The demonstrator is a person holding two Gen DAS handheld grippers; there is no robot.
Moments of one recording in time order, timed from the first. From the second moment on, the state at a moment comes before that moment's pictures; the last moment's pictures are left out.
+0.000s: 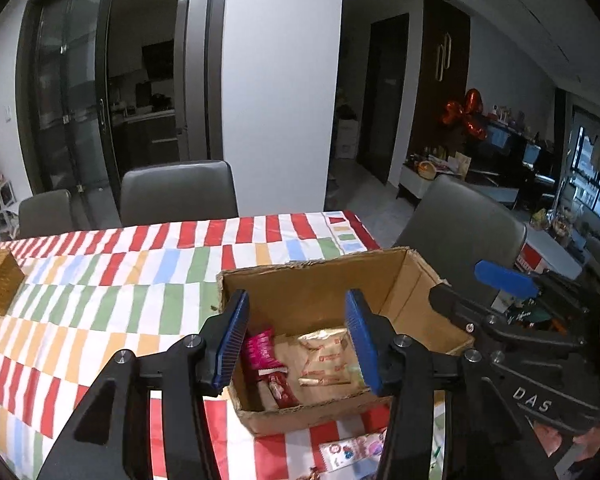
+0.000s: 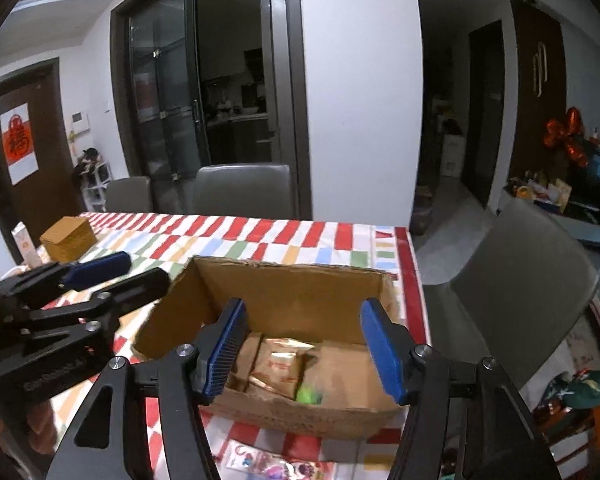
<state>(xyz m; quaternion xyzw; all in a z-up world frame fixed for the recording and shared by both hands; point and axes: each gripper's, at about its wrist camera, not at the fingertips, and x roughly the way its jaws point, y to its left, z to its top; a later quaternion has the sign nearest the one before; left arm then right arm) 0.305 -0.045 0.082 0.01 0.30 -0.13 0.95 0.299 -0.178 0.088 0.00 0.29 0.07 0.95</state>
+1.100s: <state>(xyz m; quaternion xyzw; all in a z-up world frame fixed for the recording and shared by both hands) 0.170 -0.050 0.004 0.03 0.36 -0.16 0.92 0.163 -0.201 0.019 0.03 0.31 0.04 0.95</state>
